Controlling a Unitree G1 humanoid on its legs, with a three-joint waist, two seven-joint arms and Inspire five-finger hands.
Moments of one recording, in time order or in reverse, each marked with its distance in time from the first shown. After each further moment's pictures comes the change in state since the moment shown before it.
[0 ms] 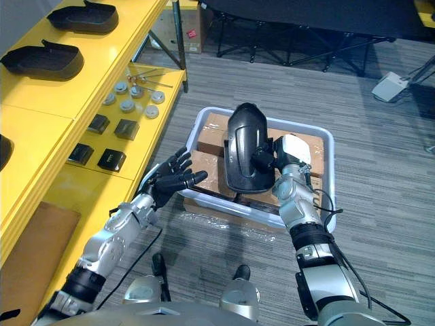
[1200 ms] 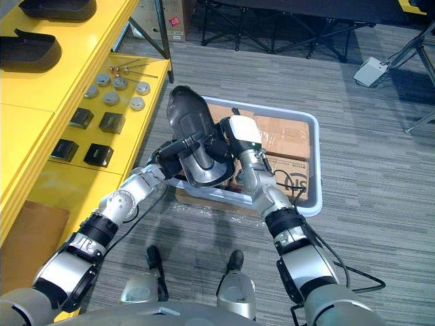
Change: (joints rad) left arm -0.340 -0.012 -0.068 0.319 -0.449 -0.027 0.125; right arm -0.110 0.128 0.189 0.038 -0.061 -0.254 -0.124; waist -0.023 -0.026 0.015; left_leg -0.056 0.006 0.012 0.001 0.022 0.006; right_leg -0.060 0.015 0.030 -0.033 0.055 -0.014
